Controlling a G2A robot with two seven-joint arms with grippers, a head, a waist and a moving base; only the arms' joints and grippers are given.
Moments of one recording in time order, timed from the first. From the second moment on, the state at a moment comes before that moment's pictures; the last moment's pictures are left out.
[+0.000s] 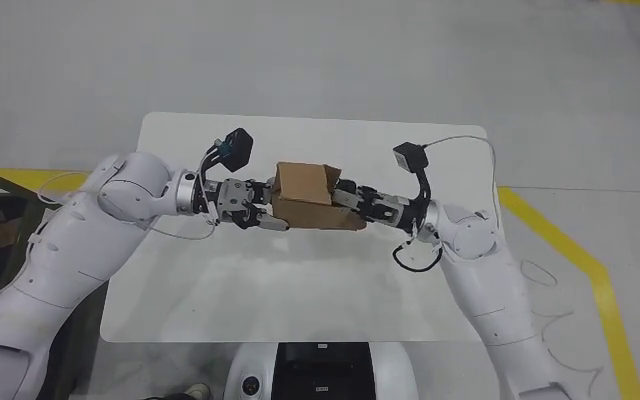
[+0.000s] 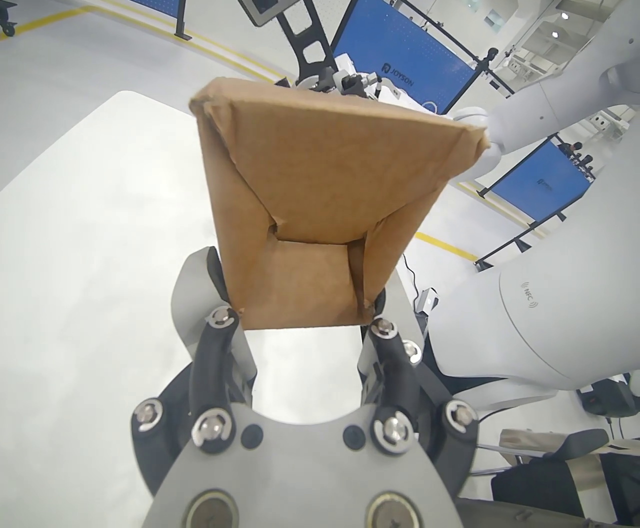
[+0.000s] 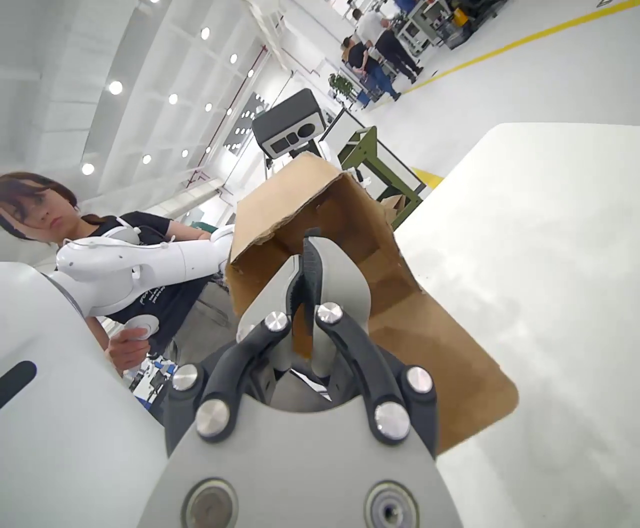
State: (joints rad) left arm 0.89 -0.67 -0.95 -1.62 -0.08 -0.97 -0.85; right arm -1.10 -1.34 1.19 -1.44 0.18 -0.72 1.01
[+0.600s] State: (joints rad) left arm 0.85 -0.64 -0.86 -1.67 -0.13 -0.96 -0.86; right arm -1.02 -1.32 1.03 -1.39 0.33 -0.75 1.07
